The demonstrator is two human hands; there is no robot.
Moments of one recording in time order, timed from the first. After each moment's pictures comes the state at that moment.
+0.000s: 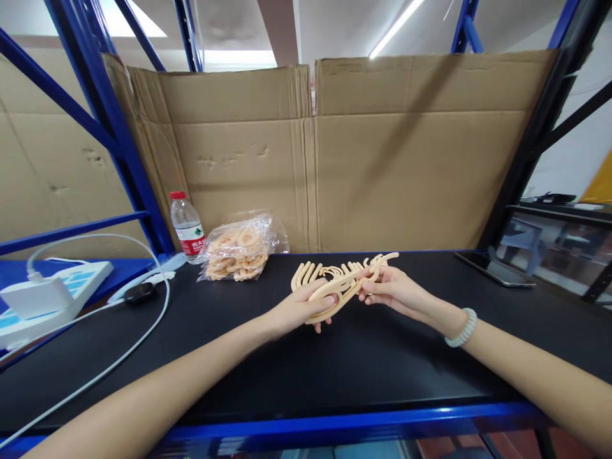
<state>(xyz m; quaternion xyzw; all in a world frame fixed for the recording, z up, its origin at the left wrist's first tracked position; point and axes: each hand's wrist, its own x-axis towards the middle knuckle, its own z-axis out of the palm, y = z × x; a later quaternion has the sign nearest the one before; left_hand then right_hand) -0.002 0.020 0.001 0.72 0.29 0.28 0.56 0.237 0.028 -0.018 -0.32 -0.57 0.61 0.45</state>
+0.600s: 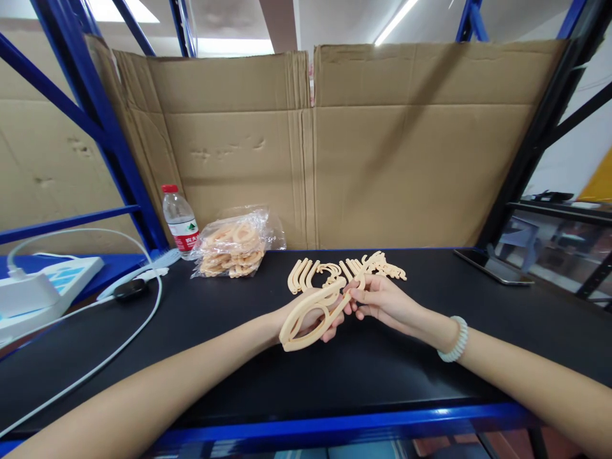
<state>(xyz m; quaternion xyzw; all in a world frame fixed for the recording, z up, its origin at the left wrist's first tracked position) 0.022 0.034 -0.025 0.59 0.22 0.21 0.75 0.213 0.012 -0.026 -0.27 -0.57 0.64 0.43</state>
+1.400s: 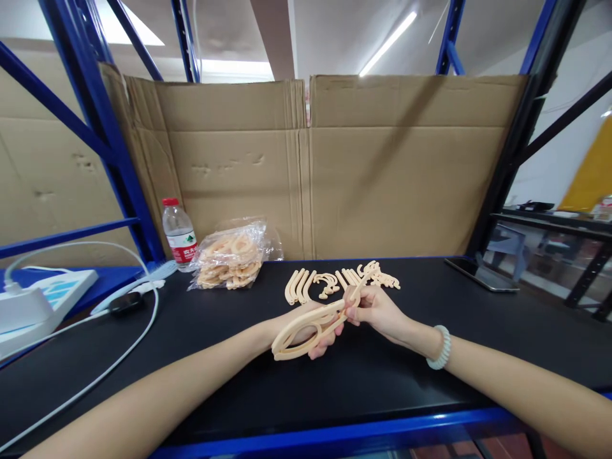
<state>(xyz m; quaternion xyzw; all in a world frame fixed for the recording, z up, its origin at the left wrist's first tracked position) 0.012 0.045 -0.027 0.60 0.17 0.09 0.78 0.206 0.018 -0.037 -0.23 -0.64 0.54 0.50</state>
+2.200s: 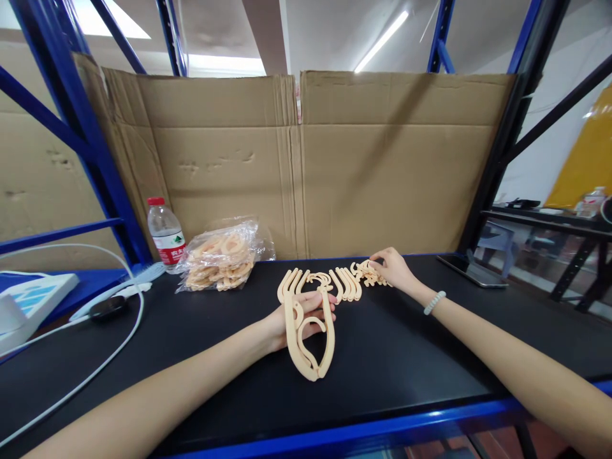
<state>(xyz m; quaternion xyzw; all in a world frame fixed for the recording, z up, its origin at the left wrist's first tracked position) 0.017 0.040 -0.029 0.47 0.23 0.32 0.79 0.297 0.096 -0.022 -0.57 -0.65 0.09 0.49</state>
